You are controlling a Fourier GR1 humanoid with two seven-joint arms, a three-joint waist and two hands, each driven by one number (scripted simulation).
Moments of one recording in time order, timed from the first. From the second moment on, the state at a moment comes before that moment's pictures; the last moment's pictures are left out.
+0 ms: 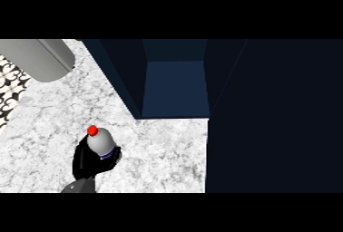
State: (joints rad) left arm -0.18 0.07 0.11 -0.73 0.39 -0.18 -0.75; right arm 0.81 -0.26 -0.31 -2.37 -0.60 0.51 -0.11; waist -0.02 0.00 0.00
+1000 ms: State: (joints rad) left arm -0.18 0.16 0.05 -0.92 0.36 -0.24 -0.62; right arm 0.84 -0.28 -0.34 -2.36 -0.65 0.51 -0.14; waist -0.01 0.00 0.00
